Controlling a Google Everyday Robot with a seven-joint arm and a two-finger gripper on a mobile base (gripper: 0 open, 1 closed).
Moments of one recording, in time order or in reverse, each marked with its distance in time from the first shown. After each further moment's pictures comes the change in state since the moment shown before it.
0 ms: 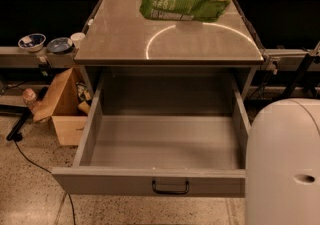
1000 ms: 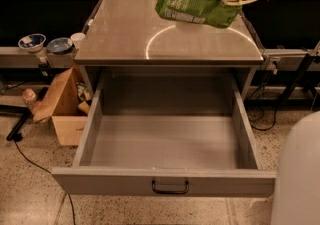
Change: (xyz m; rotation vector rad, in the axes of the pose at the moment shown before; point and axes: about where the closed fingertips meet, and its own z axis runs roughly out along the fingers) arm 0.025 0.020 -0.011 0.058 0.075 0.131
